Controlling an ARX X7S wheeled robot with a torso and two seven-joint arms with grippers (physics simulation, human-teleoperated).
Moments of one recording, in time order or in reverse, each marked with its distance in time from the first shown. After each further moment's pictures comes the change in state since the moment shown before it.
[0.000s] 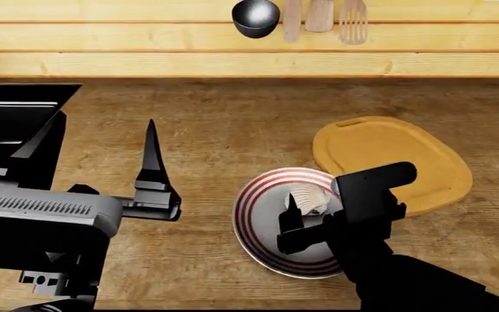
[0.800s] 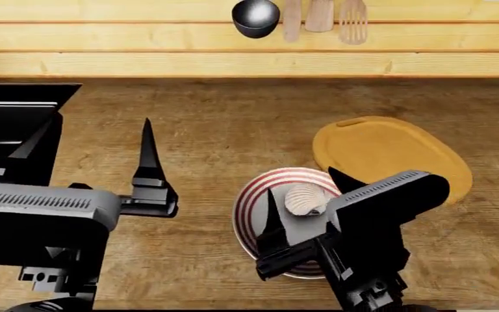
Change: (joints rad) left arm -0.004 0.021 -0.015 -0.006 0.020 -0.020 0.010; right arm -0.008 -0.033 0.043 -0.398 0.070 0.128 0.110
